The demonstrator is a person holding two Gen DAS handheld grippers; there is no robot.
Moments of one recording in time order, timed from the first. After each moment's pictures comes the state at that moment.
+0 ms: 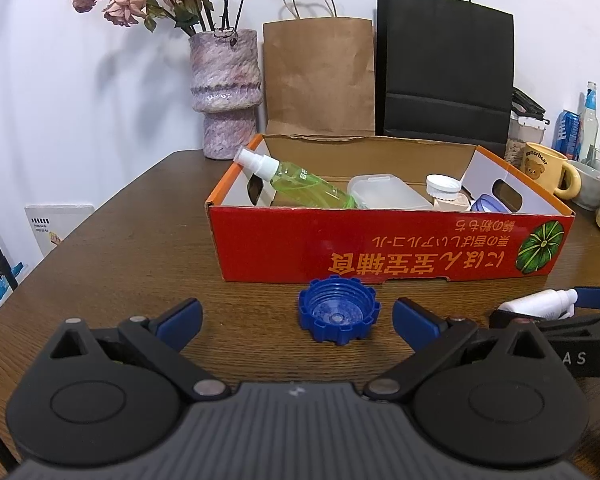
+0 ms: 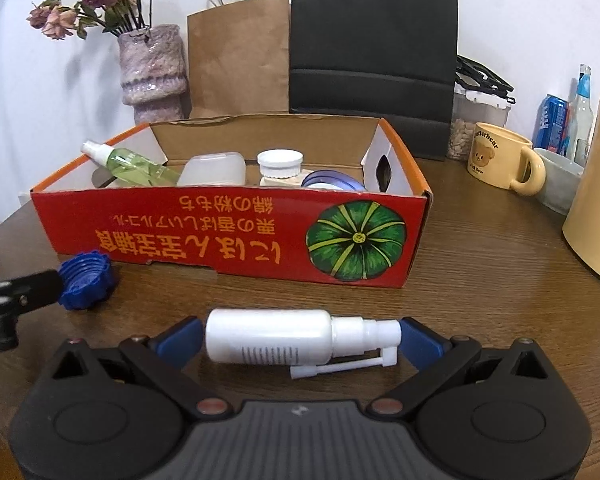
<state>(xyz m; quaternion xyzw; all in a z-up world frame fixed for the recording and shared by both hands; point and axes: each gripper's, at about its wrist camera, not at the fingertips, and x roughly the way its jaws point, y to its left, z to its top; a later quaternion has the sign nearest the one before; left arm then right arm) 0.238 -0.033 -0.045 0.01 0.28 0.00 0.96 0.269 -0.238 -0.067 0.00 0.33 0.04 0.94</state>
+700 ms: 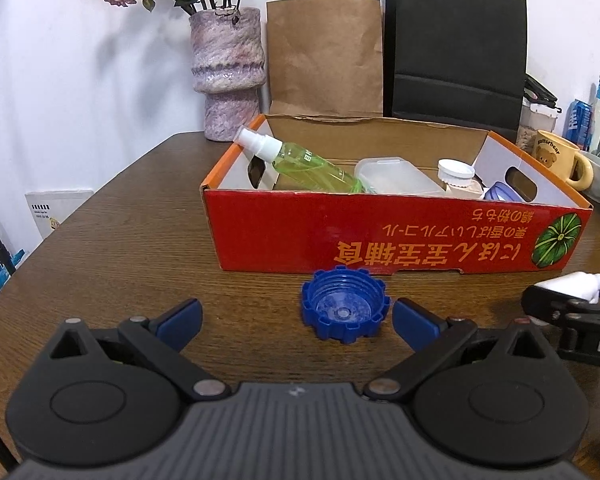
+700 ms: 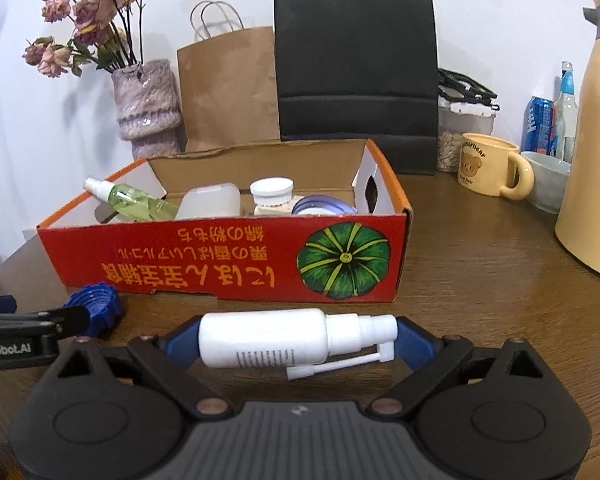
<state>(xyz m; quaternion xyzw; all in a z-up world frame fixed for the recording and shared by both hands) 0.255 -0.034 -0.054 0.01 0.30 0.01 0.95 0.257 -0.249 -0.059 0.04 0.28 0.04 0.96</state>
